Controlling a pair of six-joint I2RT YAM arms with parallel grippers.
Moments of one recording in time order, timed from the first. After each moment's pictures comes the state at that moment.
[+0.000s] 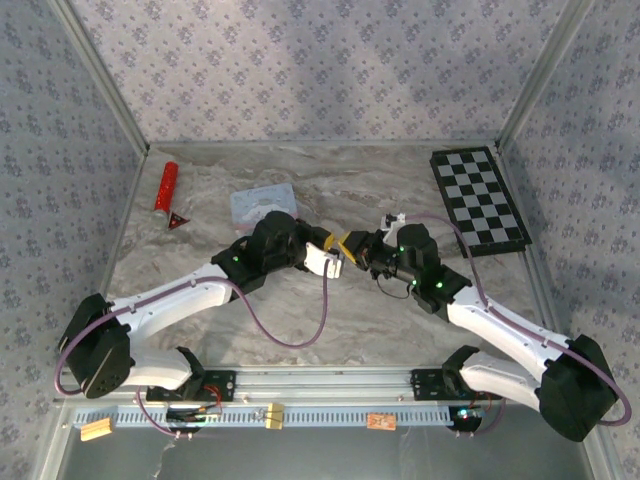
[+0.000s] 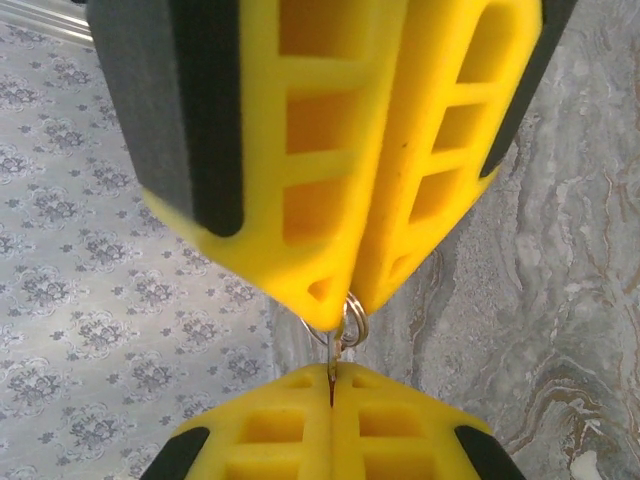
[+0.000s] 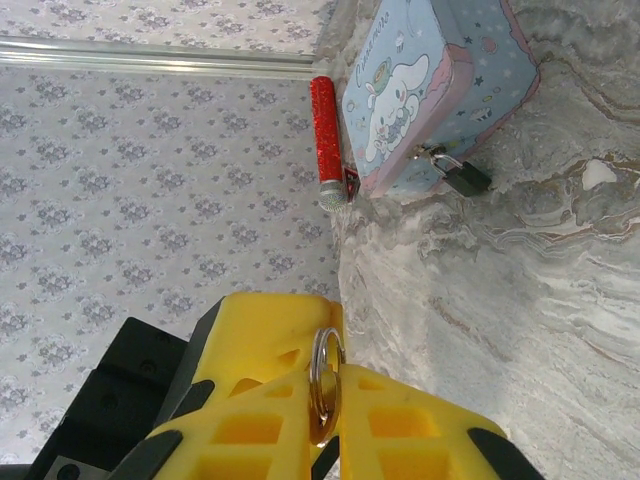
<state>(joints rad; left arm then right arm) -0.87 1.31 0.89 0.00 0.06 1.23 0.66 1.05 0.61 0.17 -0.28 1.41</state>
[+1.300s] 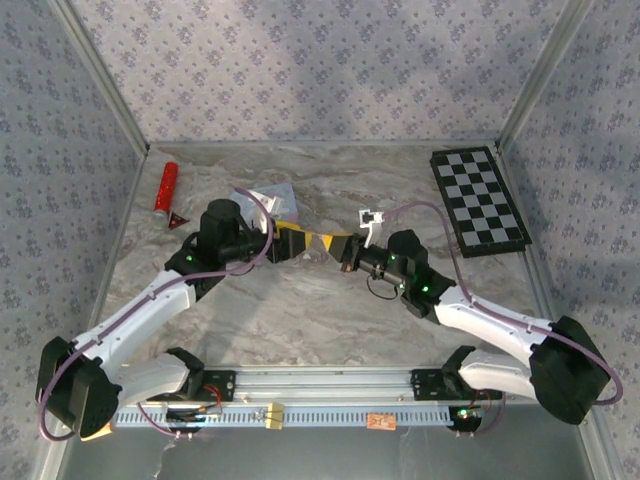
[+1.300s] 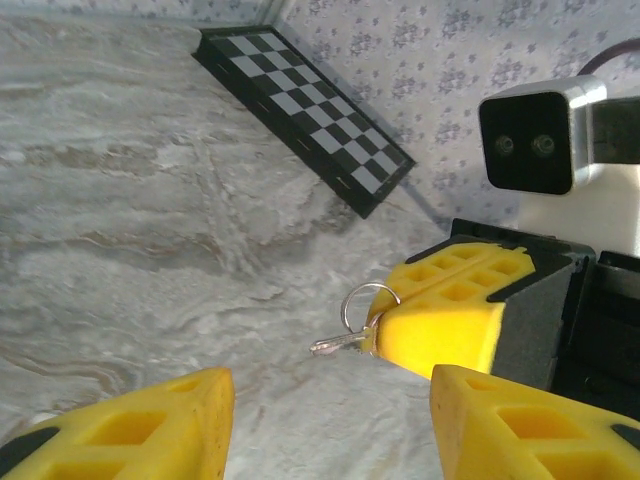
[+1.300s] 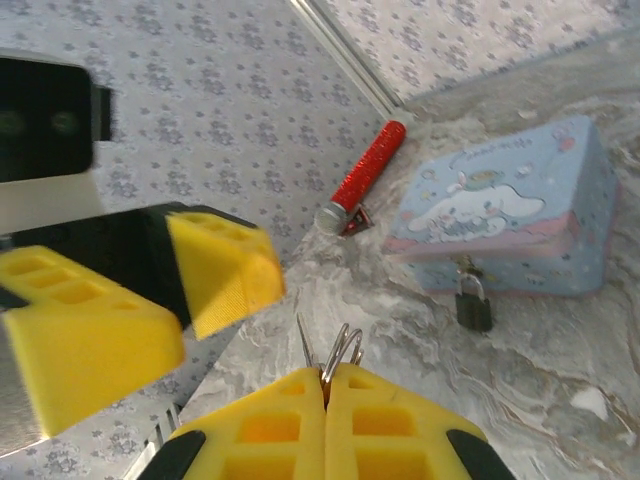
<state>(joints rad) -0.57 1.10 0.81 -0.05 0.54 -0.46 0.76 1.13 0.58 0.47 -0.22 0.70</state>
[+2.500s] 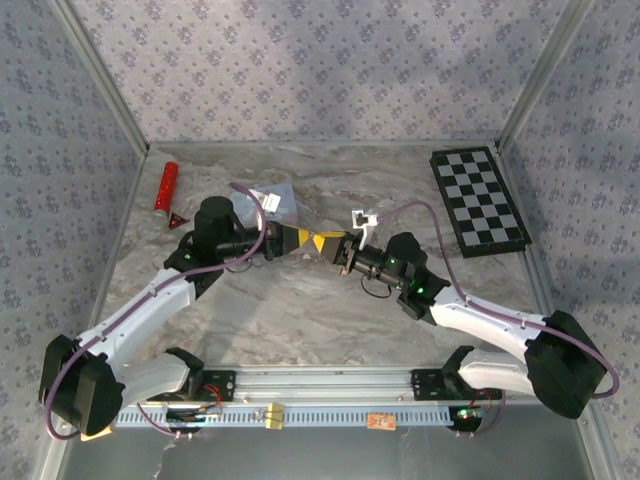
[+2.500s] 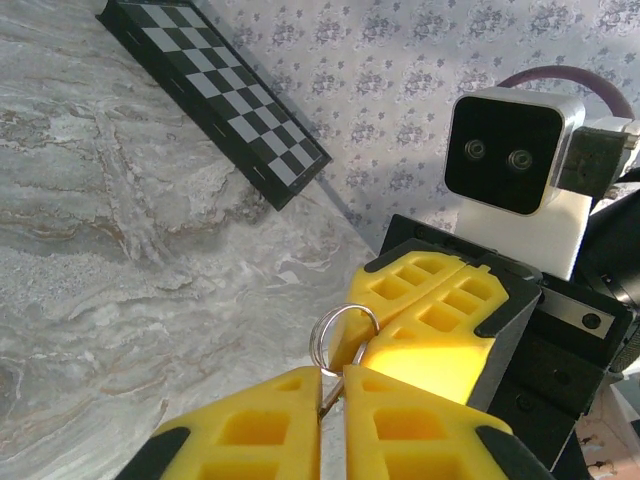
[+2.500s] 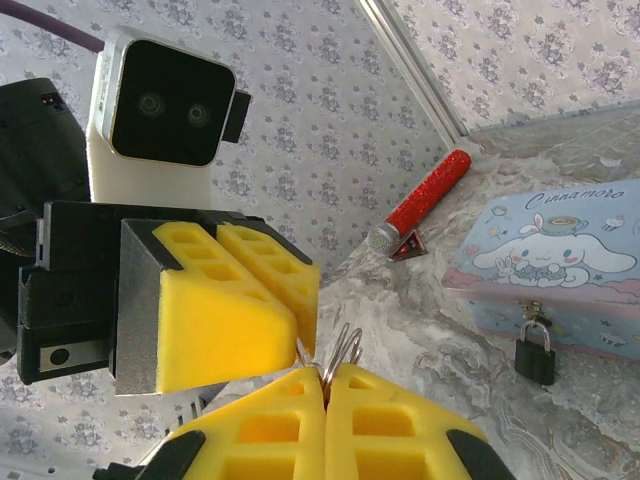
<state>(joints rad) -0.53 1.11 0.79 0.05 0.75 -0.60 0.78 1.17 0.57 0.61 -0.27 0.64</state>
